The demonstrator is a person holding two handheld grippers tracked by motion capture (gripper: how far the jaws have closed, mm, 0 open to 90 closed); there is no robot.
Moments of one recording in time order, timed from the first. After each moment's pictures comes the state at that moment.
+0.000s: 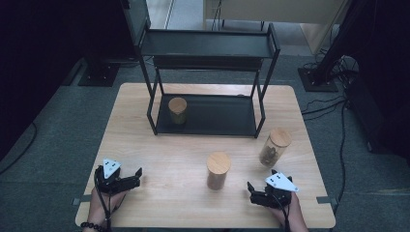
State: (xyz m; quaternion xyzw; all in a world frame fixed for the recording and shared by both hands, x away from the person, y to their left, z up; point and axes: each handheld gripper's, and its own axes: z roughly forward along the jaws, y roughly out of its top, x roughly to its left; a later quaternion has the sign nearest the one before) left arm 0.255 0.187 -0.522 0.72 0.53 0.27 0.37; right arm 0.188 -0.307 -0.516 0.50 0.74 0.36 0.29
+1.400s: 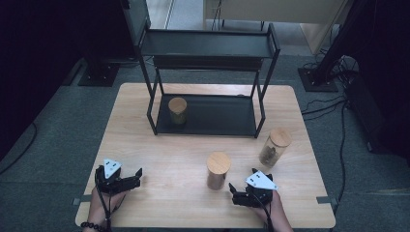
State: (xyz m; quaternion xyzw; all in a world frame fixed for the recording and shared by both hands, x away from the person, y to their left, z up) left arm 0.256 0.186 -0.522 0.72 0.52 0.27 0.37; right arm 0.197 -0.257 -0.517 0.46 0.76 0.38 0.26
